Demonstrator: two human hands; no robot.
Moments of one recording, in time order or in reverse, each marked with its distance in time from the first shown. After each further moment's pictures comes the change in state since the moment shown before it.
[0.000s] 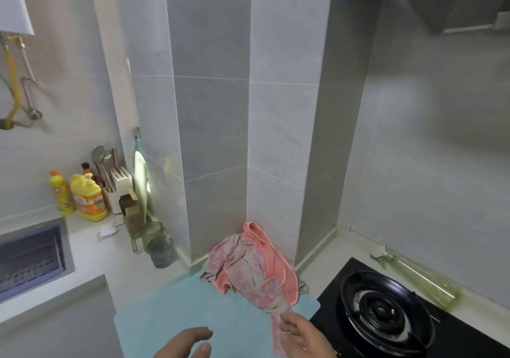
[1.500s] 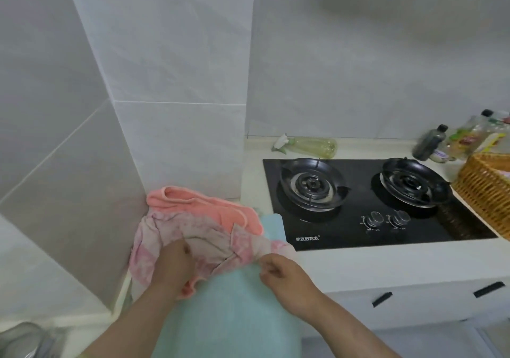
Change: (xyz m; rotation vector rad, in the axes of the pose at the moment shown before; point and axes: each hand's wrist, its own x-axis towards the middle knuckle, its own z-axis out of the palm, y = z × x) left_hand 0.383 -0.128 0.142 0.314 -0.687 0.241; right_hand 0.153 0.040 0.132 -0.097 0.654 0.421
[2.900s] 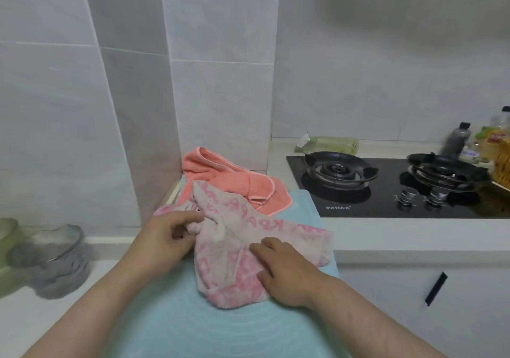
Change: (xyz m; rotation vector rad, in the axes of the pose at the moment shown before) left_hand -0.100 -0.104 -0.034 -0.189 0.147 0.573; right_hand -0.013 0.081 0.112 -0.743 -0.036 -0.422
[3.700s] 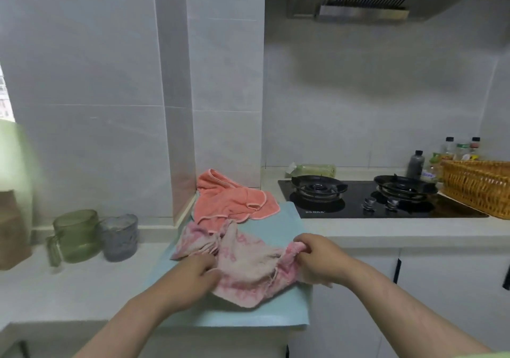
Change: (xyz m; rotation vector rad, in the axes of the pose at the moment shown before) left_hand -0.156 0.041 -0.007 0.287 -0.311 0.156; right_hand -0.171 -0.043 -0.053 0.224 0.241 0.234
